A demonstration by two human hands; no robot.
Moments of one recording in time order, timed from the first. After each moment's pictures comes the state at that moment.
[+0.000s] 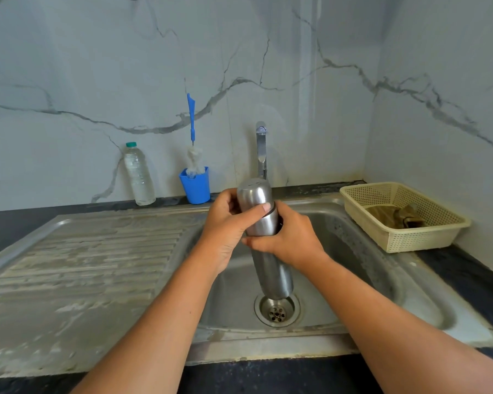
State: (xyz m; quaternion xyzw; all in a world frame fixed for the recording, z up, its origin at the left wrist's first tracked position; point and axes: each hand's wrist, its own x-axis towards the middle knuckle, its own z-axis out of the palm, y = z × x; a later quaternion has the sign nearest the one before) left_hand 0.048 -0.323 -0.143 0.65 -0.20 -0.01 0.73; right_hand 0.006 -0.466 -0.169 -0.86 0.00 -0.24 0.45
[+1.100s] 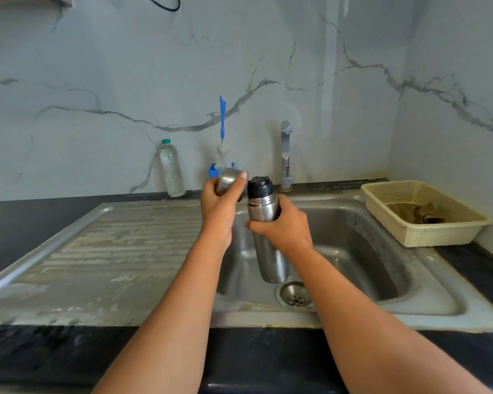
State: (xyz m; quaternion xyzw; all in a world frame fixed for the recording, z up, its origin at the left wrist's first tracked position) left_hand 0.070 -0.280 -0.133 0.60 -0.10 0.12 0.78; right_hand 0.020 -0.413 -0.170 -0.83 0.06 -0.24 0.49
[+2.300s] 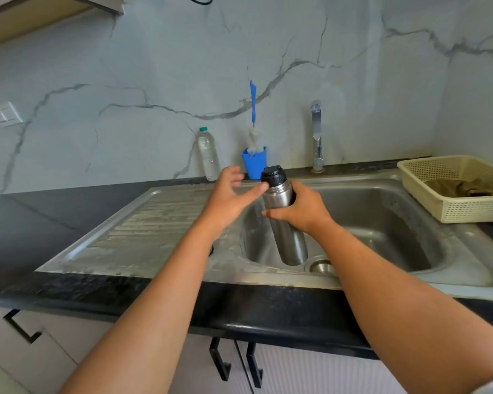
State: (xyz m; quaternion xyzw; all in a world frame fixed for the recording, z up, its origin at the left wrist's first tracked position) left_hand 0.010 -0.216 -0.125 0.85 -0.15 0.12 0.50; right_hand 0.021 -0.409 -0.179 -0.85 -0.05 -0.18 0.49
